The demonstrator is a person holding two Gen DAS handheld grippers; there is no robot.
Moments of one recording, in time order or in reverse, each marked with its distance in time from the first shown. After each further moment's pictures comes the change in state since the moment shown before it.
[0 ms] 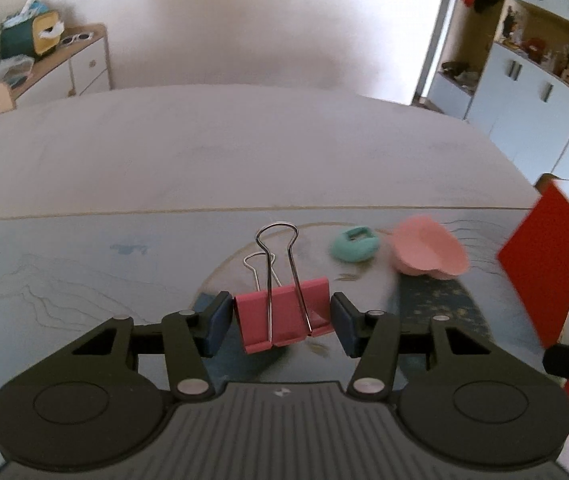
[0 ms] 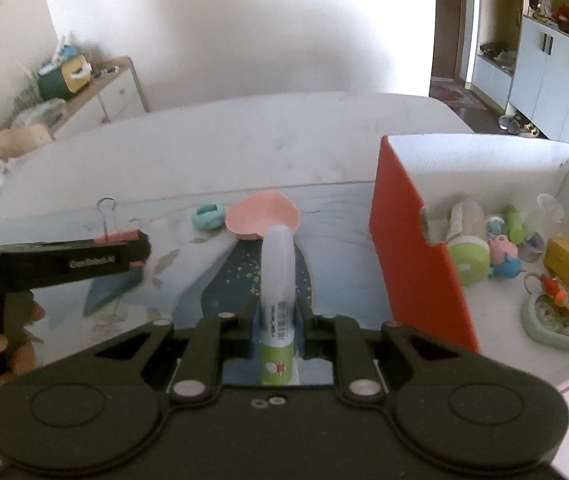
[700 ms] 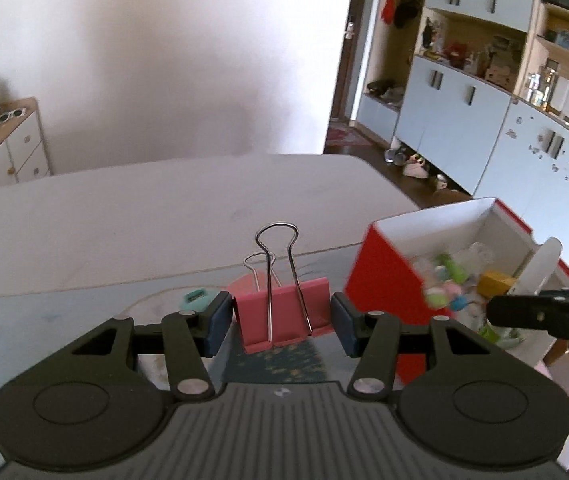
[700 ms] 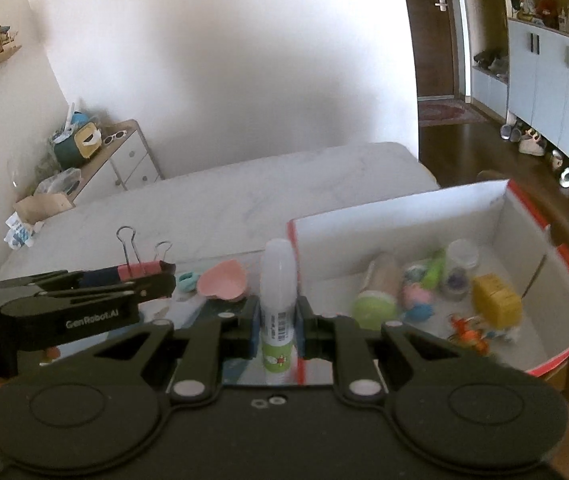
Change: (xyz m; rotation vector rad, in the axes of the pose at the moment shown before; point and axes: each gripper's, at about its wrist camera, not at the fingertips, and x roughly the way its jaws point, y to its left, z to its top) left arm -0.080 -0.117 0.022 0.137 -0.118 -0.137; right arm -0.079 -0.101 0.031 0.086 -0.105 0.102
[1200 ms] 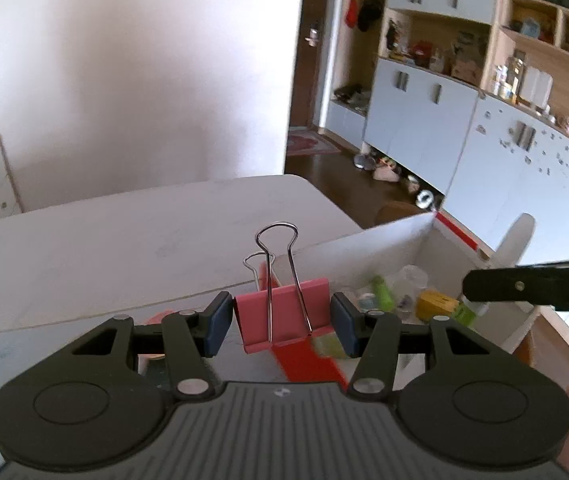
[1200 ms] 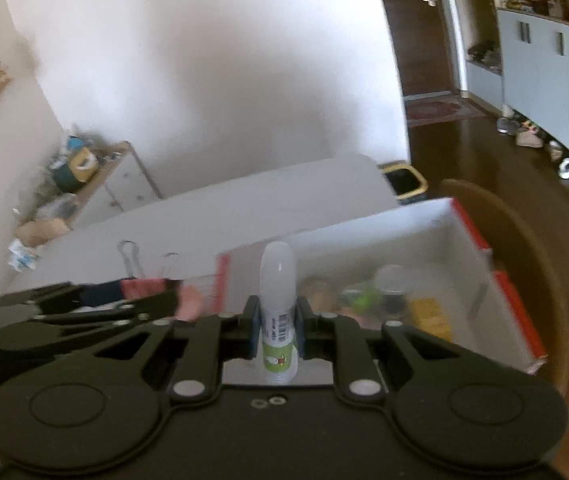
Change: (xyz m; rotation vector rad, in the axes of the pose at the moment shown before) left arm 0.006 -0.091 0.028 0.075 -0.020 -0.054; right arm -0.022 -0.093 0.023 0.043 -0.006 0.015
